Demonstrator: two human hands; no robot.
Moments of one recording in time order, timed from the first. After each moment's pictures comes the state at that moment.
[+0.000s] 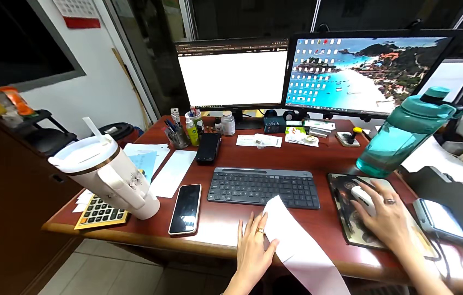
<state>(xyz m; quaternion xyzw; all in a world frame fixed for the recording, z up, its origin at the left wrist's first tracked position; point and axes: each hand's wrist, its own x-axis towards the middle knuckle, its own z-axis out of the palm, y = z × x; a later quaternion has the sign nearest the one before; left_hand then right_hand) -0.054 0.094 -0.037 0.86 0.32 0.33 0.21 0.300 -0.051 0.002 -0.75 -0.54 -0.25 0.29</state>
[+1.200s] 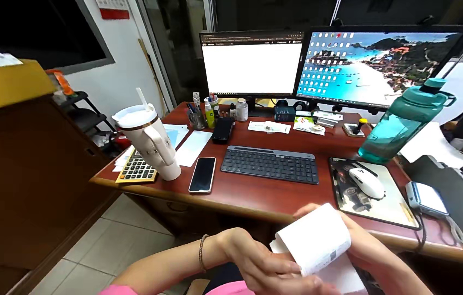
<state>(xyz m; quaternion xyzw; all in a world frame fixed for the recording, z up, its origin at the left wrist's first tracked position) -0.140 0.039 0.106 0.85 -0.42 0.27 0.17 0.087 -0.094 0.101 -0.39 -0.53 0.54 0.52</state>
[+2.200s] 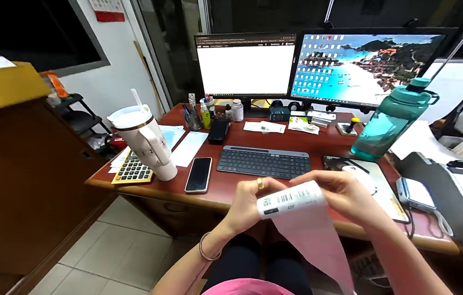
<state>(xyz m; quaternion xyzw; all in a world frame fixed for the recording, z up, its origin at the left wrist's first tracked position) -0.106 0.055 0.106 0.76 0.02 0.45 0.48 0.102 -0.065 0.155 -0.49 -0.72 0.17 0.47</state>
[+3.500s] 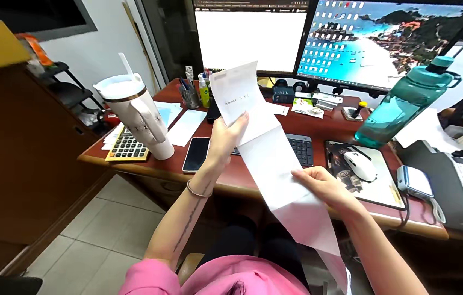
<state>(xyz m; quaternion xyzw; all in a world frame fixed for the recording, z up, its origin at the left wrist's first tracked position) -0.096 0.126 0.155 0.59 0.26 0.51 0.57 0.103 -0.044 0.107 -0.55 -0.58 0.39 0.45</state>
